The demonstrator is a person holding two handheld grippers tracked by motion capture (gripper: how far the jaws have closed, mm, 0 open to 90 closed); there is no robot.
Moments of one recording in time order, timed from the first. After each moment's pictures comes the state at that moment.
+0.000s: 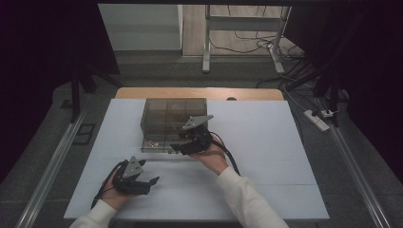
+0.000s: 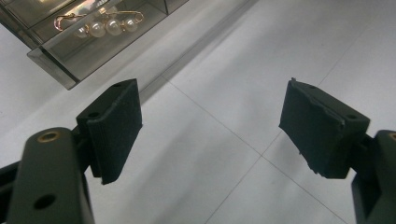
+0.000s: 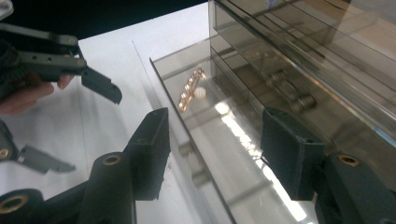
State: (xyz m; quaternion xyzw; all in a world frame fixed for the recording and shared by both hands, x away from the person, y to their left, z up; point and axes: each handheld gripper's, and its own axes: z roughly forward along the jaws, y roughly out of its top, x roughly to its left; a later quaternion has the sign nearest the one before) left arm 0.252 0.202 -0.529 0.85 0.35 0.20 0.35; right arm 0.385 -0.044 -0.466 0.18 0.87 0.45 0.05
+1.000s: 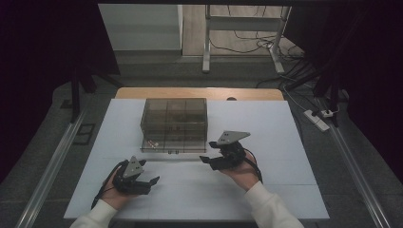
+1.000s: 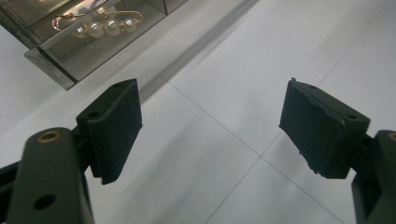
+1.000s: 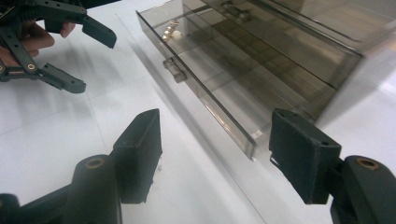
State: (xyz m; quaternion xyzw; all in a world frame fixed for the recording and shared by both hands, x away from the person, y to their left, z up) left arm 0.252 0.201 -0.529 0.85 0.35 0.20 0.35; right arm 0.340 -0.138 -0.464 0.22 0.86 0.45 0.11
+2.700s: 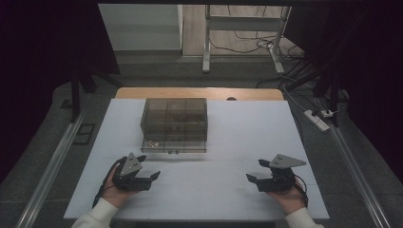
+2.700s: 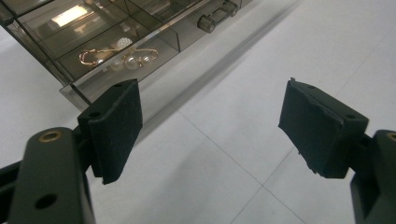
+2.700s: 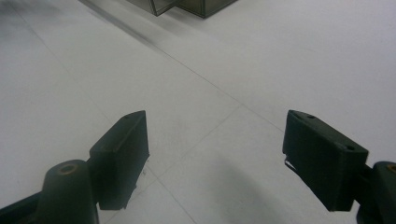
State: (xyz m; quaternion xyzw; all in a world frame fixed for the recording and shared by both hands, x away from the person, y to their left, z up) left arm 0.254 0.201 -0.519 0.82 0.36 0.21 0.39; right arm 0.296 -0.280 -0.501 0.31 0.83 0.43 0.15
